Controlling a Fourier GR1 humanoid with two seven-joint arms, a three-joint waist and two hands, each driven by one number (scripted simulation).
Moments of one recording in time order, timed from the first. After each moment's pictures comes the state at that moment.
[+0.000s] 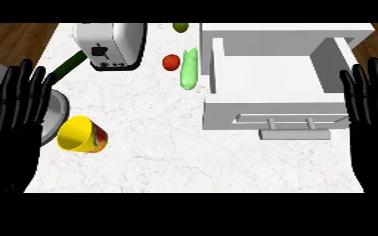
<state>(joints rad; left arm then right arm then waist) 0.01 0.12 0.02 -2.10 0.02 -0.01 0.05 0.00 -0.08 -0.02 -2.10 -0.02 -0.01 -0.01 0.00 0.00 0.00</state>
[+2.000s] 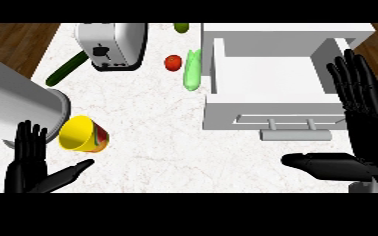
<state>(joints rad) 0.15 0.06 0.31 -1.43 0.16 0.06 -0.35 -0.07 -0.15 -0.08 -1.98 0.01 0.11 0.00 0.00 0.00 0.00</state>
